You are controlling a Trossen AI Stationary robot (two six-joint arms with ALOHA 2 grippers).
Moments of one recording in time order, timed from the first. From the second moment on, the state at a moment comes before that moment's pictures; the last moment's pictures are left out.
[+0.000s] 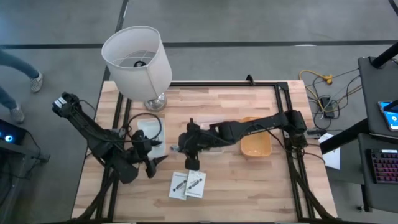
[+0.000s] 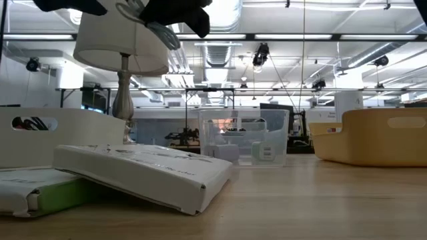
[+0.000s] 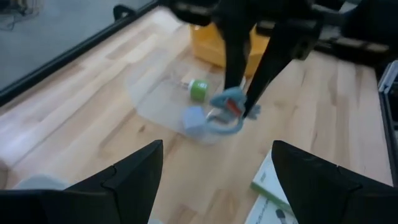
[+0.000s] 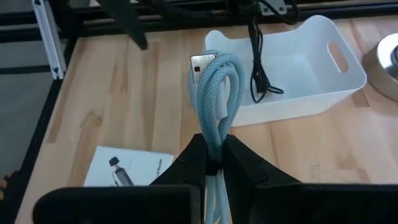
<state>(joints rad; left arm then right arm) -0.74 1.13 1.00 -0.74 -0.90 -0.94 0.17 2.01 1.83 -0.53 0.07 0.21</state>
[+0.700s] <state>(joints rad) -0.61 1.13 0.88 -0.34 -0.73 -0.73 0.18 2.01 1.83 -0.54 0.08 0.21</state>
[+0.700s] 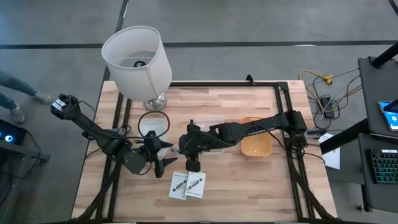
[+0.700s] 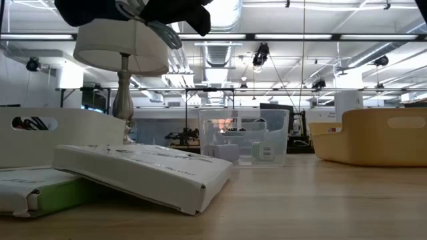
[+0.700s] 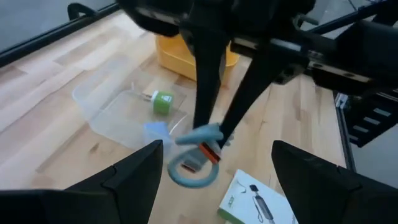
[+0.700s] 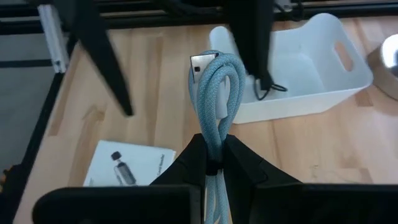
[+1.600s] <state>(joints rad) -0.58 1.11 0.85 -0.22 -0.80 -0.72 0.20 2.00 1.89 -0.58 0.14 0.21</state>
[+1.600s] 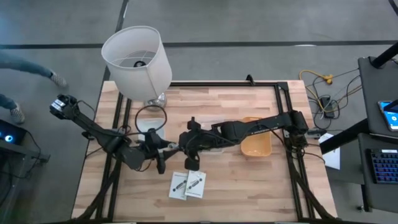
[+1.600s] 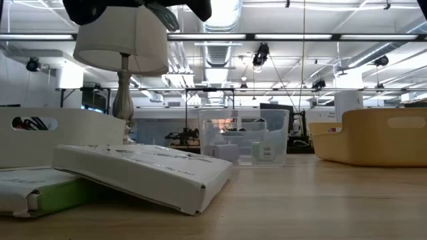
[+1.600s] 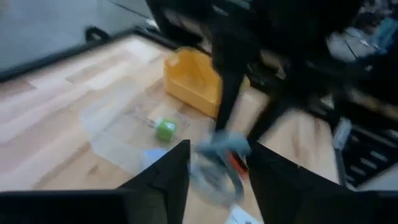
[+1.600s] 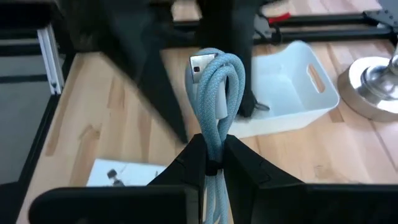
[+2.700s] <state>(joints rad) -0.58 1.05 0.81 -0.26 -0.82 -0.70 0.20 2.00 1.89 -0.59 0.16 0.27</state>
